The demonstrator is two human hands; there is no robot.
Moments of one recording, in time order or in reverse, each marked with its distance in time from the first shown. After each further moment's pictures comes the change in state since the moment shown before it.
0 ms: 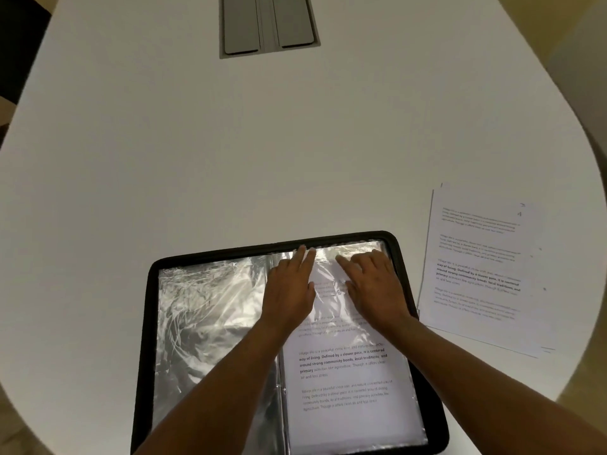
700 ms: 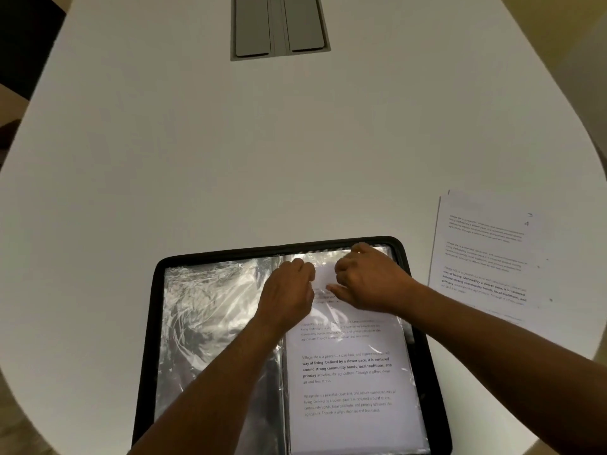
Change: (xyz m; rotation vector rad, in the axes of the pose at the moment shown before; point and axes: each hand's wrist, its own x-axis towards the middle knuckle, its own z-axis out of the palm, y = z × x) left_hand 0.000 -0.008 -0.021 -0.048 0.052 0.077; right_hand 0.057 -0.011 -0.056 -0.143 -0.392 -0.481
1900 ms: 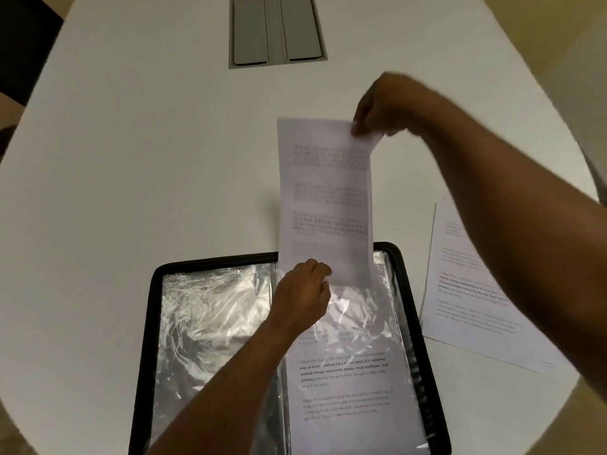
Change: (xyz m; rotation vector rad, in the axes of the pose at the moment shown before) left_hand 0.009 0.020 0.003 -0.158 0.110 0.076; right_hand 0.080 0.124 -0.206 0.481 0.004 0.656
